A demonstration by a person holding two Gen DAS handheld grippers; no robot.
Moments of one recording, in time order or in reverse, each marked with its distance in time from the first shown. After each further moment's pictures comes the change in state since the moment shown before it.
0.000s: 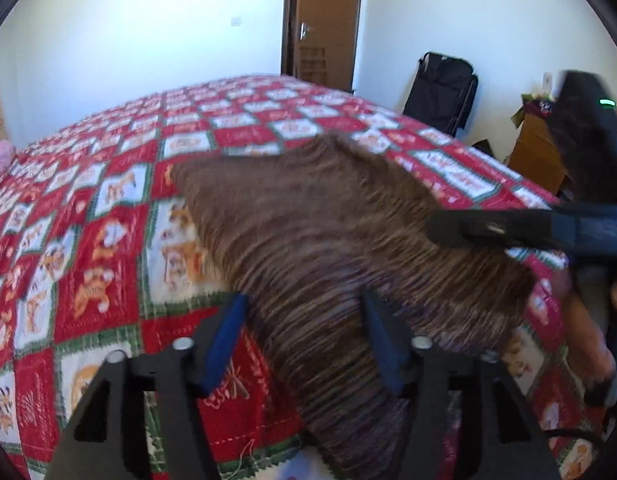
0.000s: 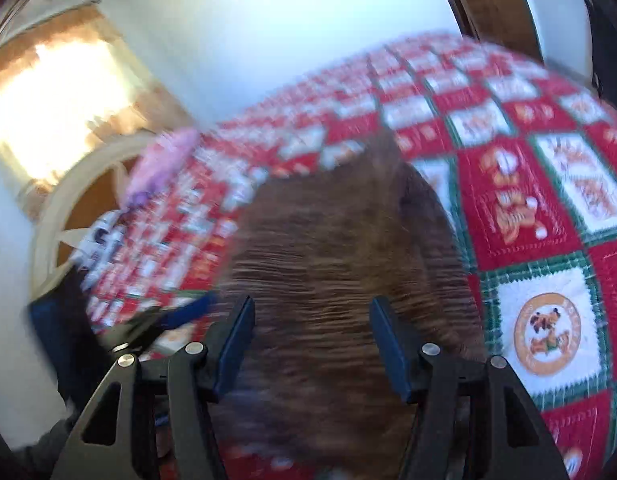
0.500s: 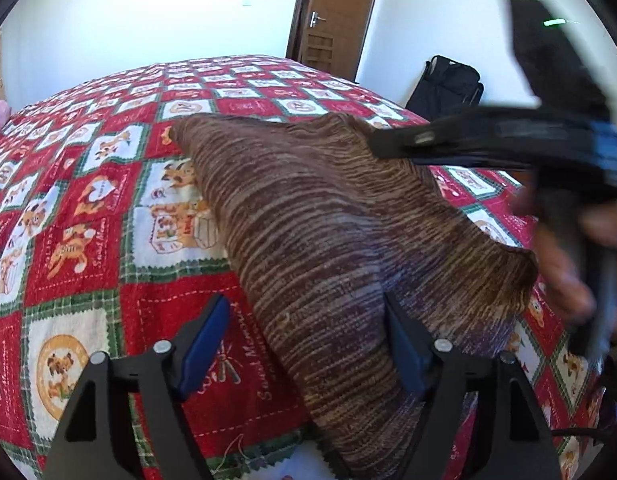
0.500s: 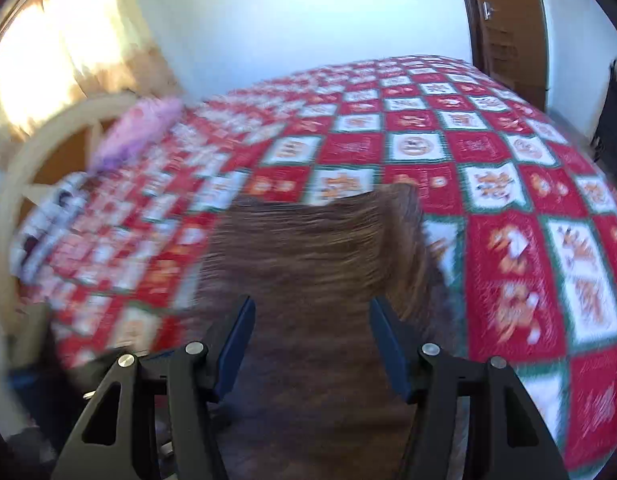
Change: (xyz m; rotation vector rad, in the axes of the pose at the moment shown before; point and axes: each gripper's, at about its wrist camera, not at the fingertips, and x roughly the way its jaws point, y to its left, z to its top) left arm 0.011 0.012 -0.012 -0.089 0.029 -0.051; right arm 0.037 0.029 0.057 -0.203 0.001 -0.159
